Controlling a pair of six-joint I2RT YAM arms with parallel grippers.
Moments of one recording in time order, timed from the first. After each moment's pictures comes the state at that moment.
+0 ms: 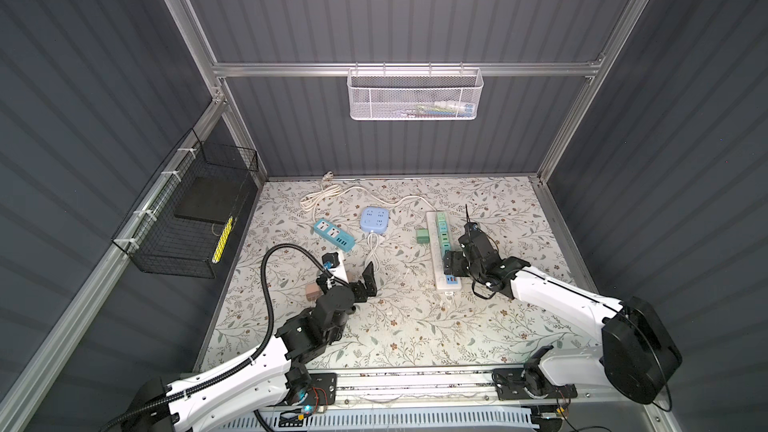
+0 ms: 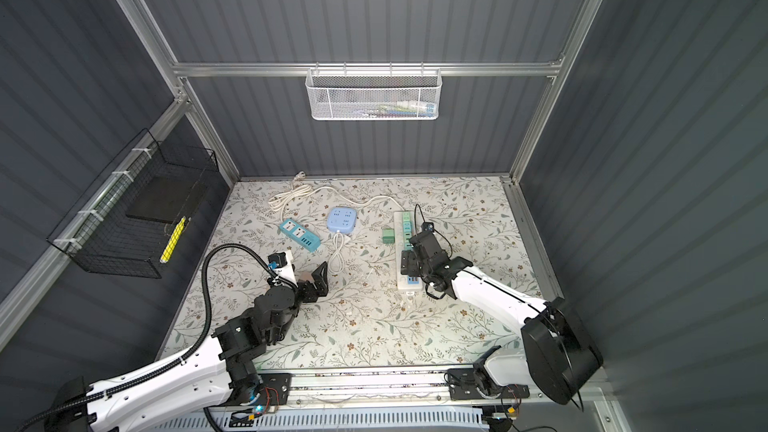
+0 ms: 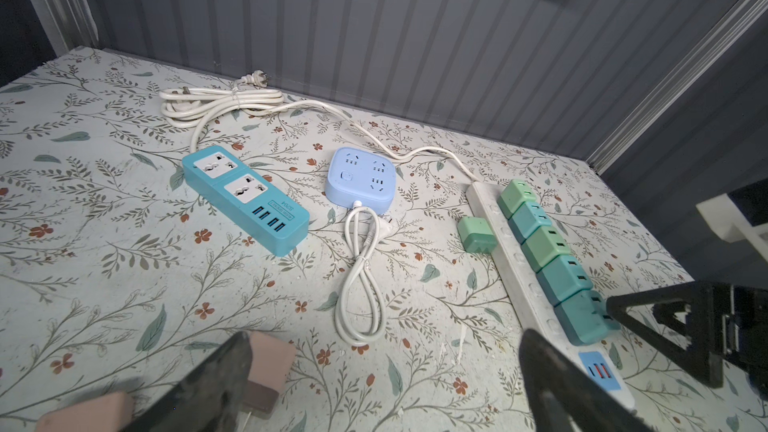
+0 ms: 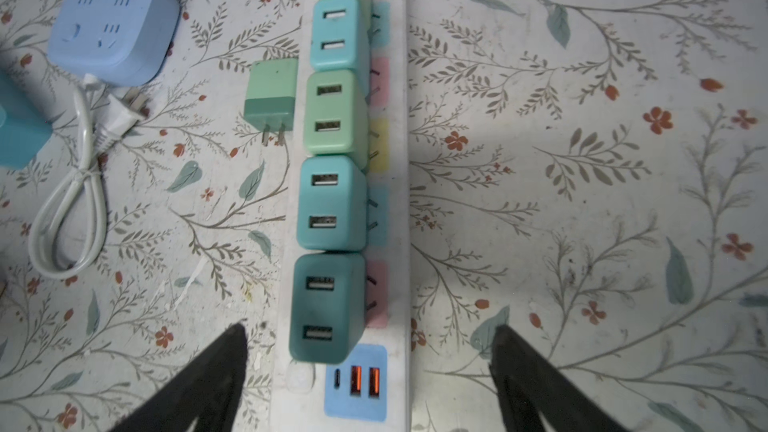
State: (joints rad) left arm -0.98 0.75 0.38 0.03 -0.70 -0.53; right arm 0.59 1.35 0.79 -0.31 0.22 0.48
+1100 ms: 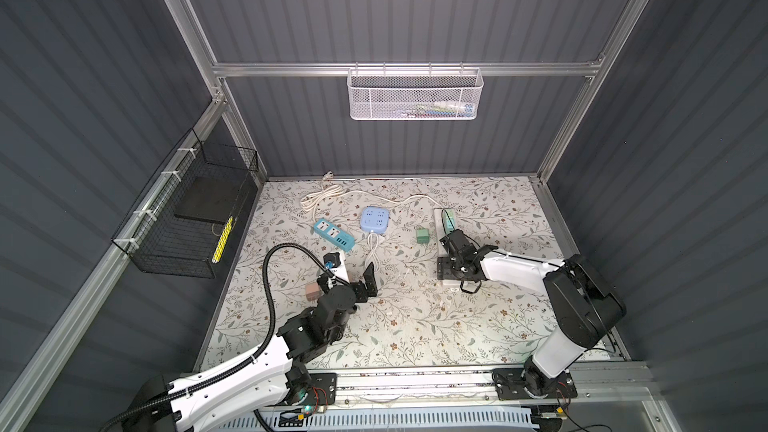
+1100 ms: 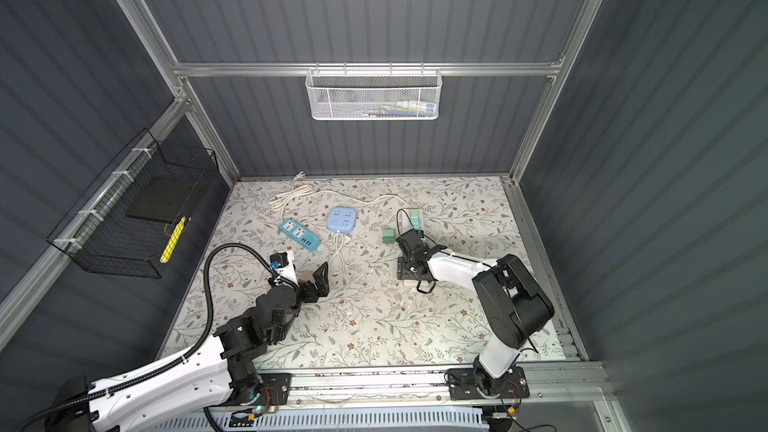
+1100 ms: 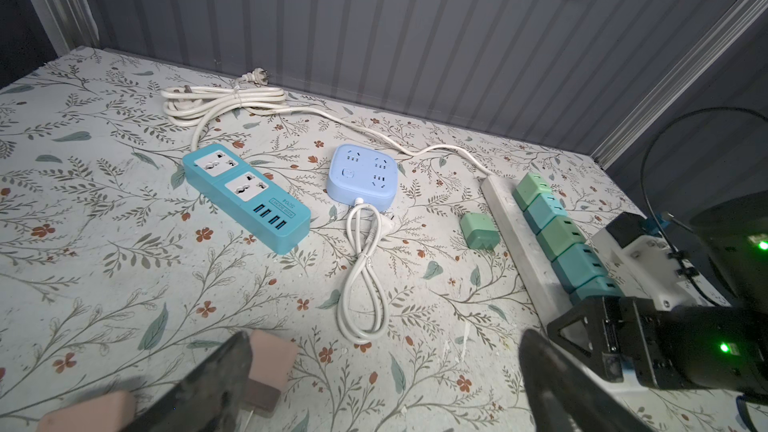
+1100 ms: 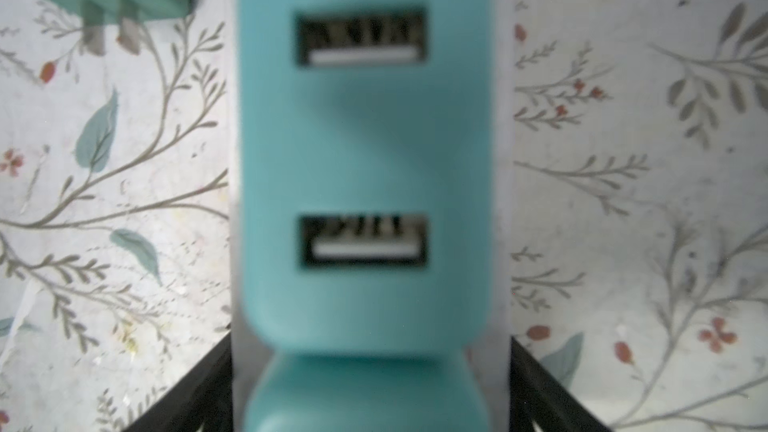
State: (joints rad) left arm -0.98 0.77 0.38 0.03 -0.70 -0.53; right arm 0.55 1.68 0.90 -0.38 0.20 0.54
